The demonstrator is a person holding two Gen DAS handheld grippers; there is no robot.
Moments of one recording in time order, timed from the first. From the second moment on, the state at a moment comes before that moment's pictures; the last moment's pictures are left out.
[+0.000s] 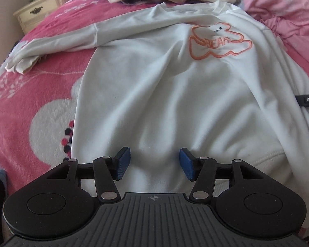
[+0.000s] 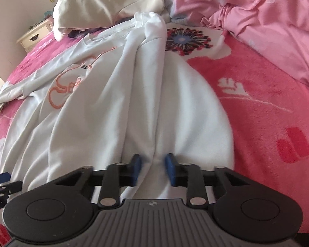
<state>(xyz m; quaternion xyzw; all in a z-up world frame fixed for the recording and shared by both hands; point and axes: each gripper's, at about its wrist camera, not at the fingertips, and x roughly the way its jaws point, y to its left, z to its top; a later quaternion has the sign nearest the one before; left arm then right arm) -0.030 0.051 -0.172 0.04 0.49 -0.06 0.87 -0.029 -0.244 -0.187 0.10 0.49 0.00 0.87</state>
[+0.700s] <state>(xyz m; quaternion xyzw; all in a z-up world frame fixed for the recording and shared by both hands) -0.029 0.058 -0.177 0.01 0.50 -0.06 0.86 0.045 -0.341 -0.083 0.00 0.32 -0.16 0.93</state>
